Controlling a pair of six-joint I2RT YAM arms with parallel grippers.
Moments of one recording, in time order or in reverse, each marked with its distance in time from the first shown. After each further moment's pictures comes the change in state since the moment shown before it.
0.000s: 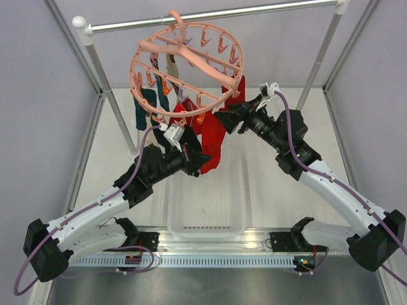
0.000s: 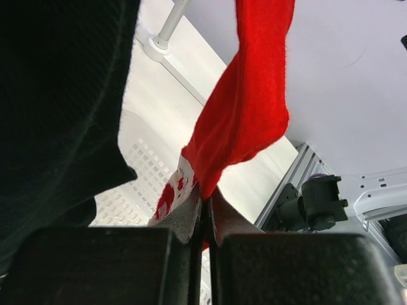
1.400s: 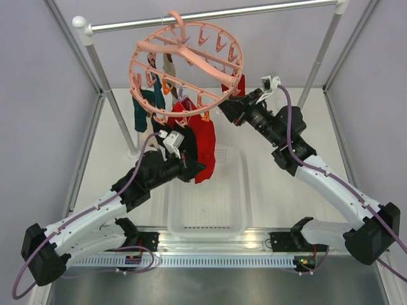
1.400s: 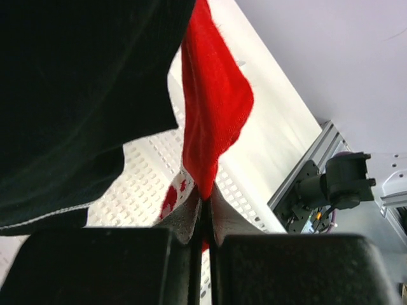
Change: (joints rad) left arm 0.000 -0.051 -0.053 -0.128 -0.025 -0.001; right arm 0.000 0.059 0.035 0.133 0.019 0.068
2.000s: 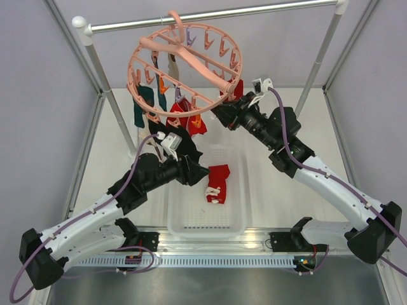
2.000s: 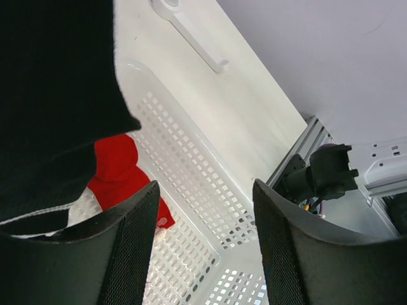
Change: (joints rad) left arm -0.005 -0.052 -0.014 -0.016 0.035 -0.002; right arm 0.075 0.000 0.046 -0.100 0.058 -0.048
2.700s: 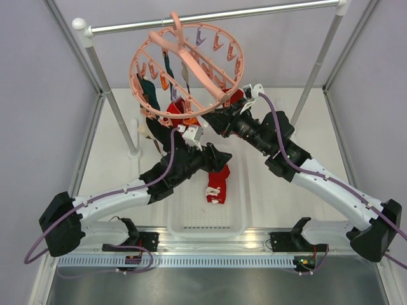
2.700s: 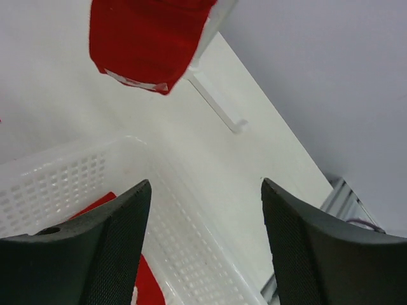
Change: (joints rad) left arm -0.151 0.304 0.097 0.296 -0.278 0.002; right arm 0.107 0.000 0.010 -0.050 0.055 -0.020
